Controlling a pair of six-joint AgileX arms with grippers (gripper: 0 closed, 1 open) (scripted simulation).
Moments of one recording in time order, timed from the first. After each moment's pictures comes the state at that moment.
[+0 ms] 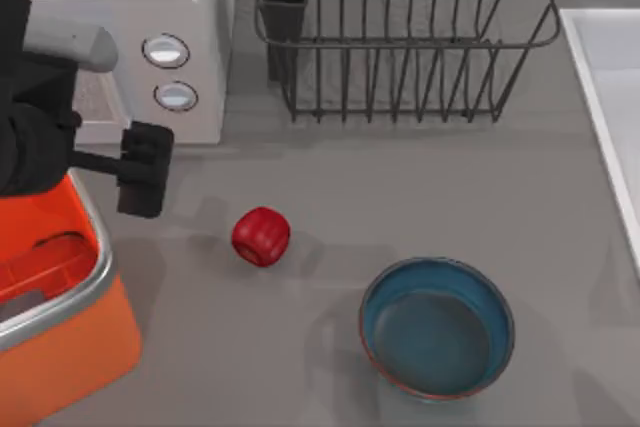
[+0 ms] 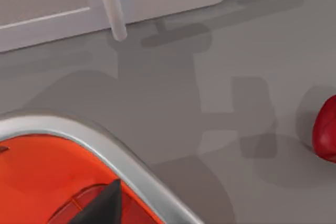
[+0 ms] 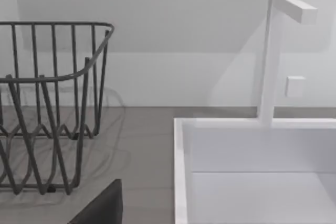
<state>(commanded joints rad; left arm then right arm) -0.35 1.16 0.90 -0.62 -0.05 -0.06 0.00 0.00 0.00 0.00 0.00 0.00</state>
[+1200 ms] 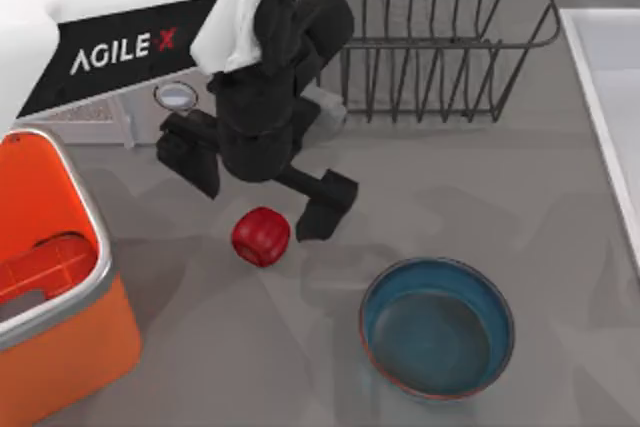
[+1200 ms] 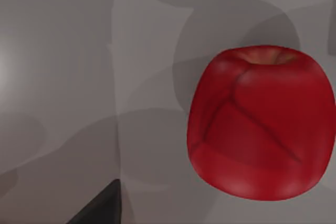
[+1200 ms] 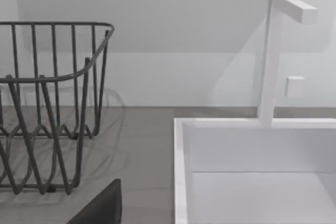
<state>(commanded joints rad) -0.62 2.07 1.60 -1.09 -0.08 -0.10 0.00 0.00 0.00 0.00 0.00 0.00</state>
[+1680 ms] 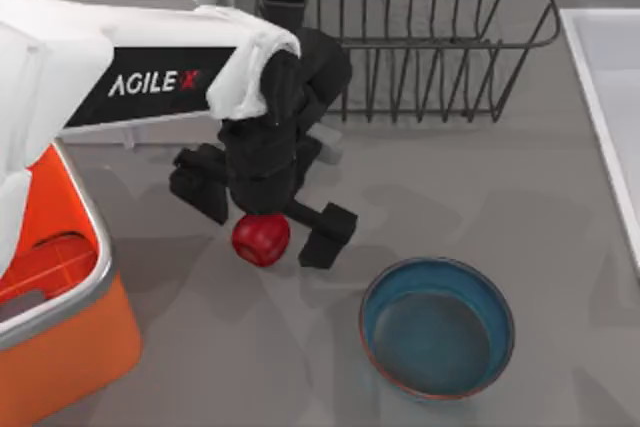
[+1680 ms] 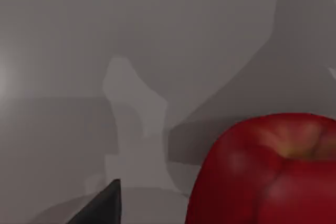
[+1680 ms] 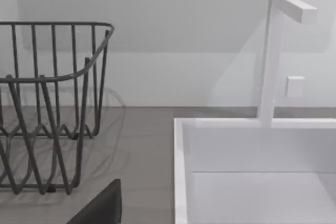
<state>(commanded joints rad) -0.60 2.14 1.49 -0.90 -0.08 -0.09 0.00 0.00 0.00 0.00 0.00 0.00</state>
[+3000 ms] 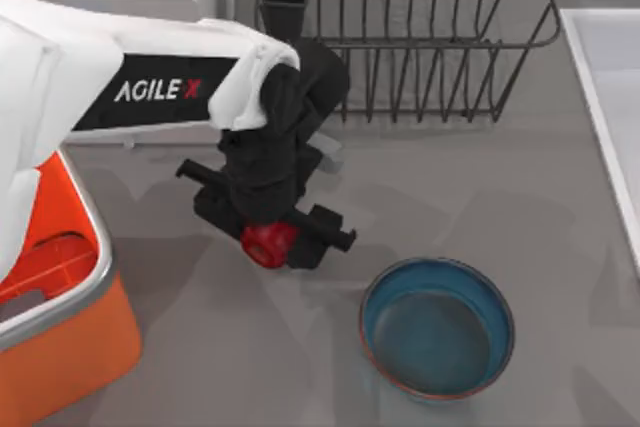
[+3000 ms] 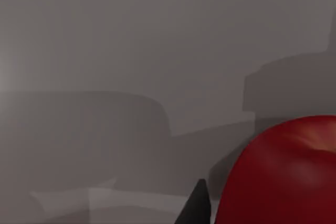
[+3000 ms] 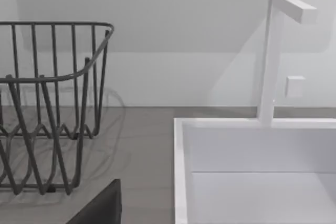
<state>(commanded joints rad) -0.60 2.16 1.46 -0.85 -0.08 -0.08 0.00 0.00 0.00 0.00 0.00 0.00</state>
